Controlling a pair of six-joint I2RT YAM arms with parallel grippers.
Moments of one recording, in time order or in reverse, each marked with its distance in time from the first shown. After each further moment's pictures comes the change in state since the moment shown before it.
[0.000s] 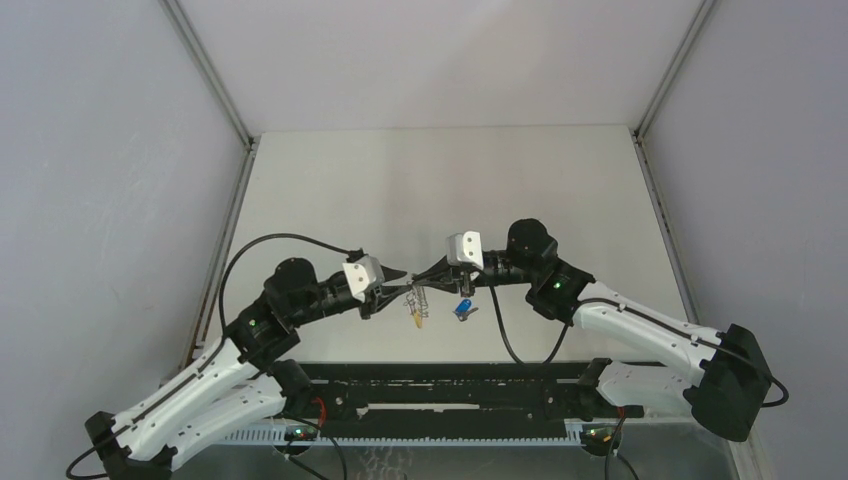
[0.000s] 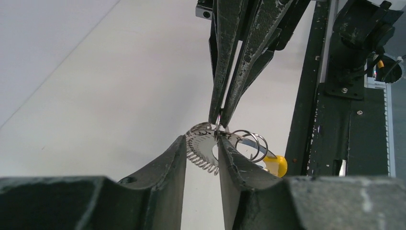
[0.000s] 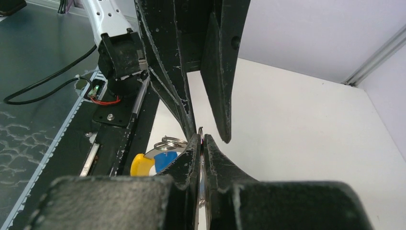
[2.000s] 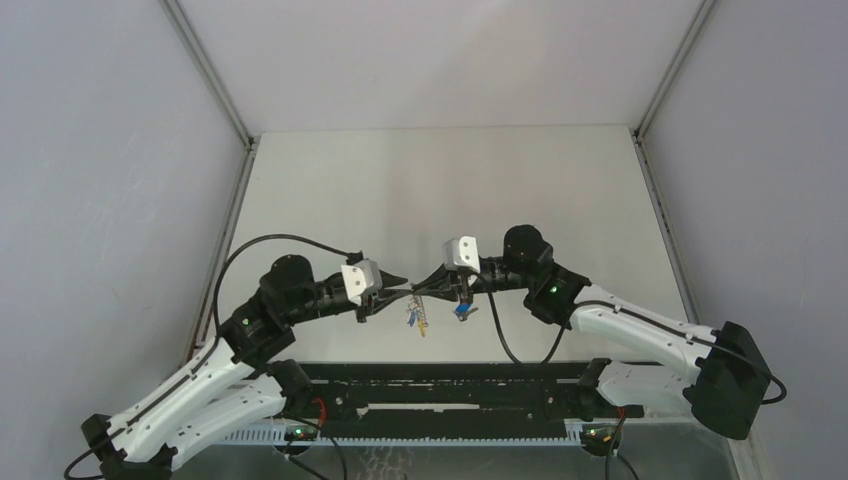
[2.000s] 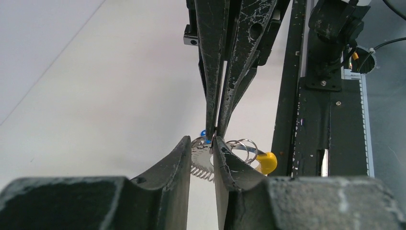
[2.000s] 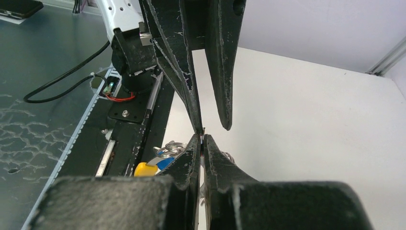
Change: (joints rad) left arm 0.000 0.007 0.055 -0.085 0.082 0.021; right arm 0.024 0.010 -0.039 0.018 -0.003 0.040
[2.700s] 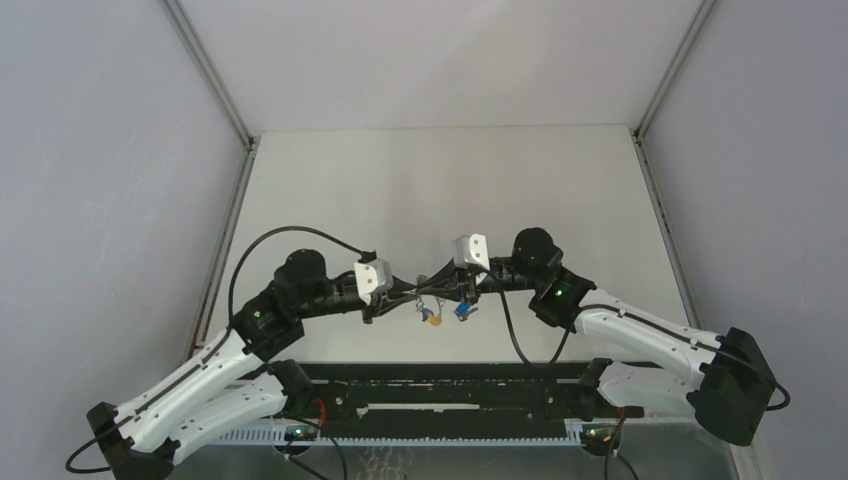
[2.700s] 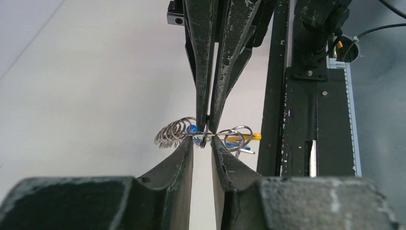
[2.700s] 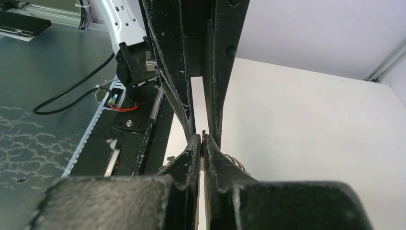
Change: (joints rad) left arm 0.000 0.069 0.000 0.006 0.056 0.000; right arm -0.020 -0.039 -0.043 0.083 -0.017 0.081
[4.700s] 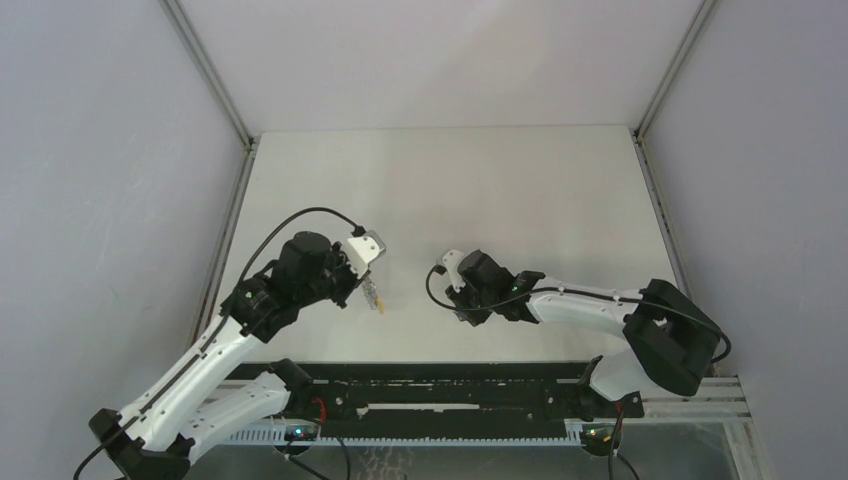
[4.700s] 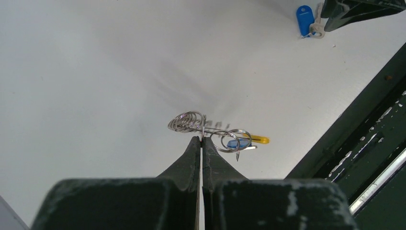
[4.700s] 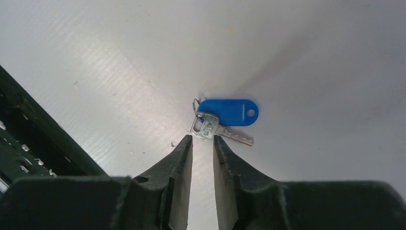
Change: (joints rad) left arm 0.156 0.099 0.155 -0.488 -0.436 0.052; right arm 0.044 0.317 0.002 -0.616 0.736 0.220
